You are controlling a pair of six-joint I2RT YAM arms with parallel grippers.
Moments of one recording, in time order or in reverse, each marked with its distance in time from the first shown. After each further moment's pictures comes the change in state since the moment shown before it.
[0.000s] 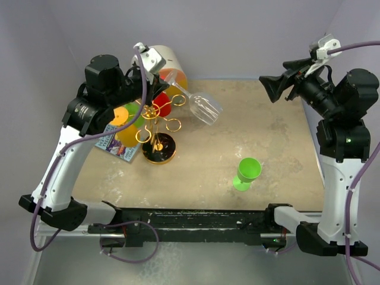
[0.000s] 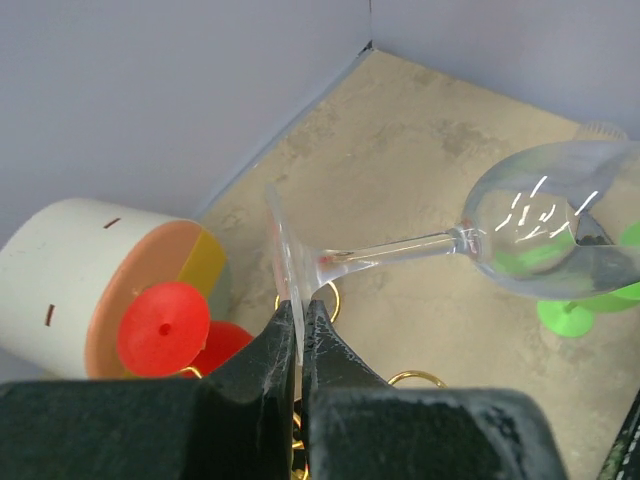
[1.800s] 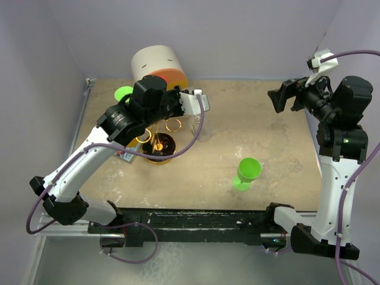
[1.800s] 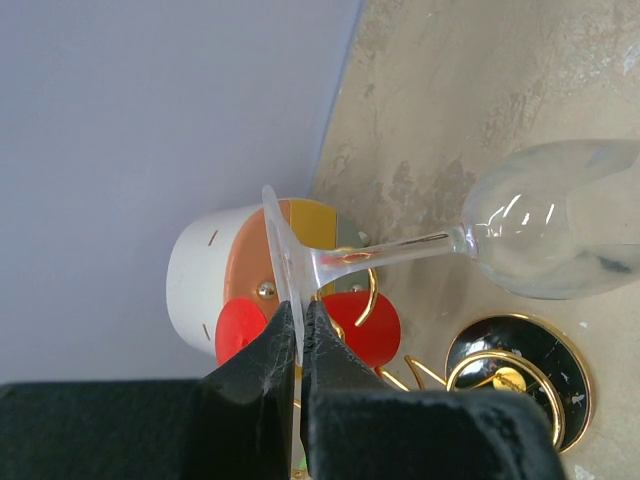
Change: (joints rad) left arm -0.345 0.058 -0.090 -0.043 -0.472 0.647; right arm -0.154 -0.039 -0.138 -0.156 0.062 -0.105
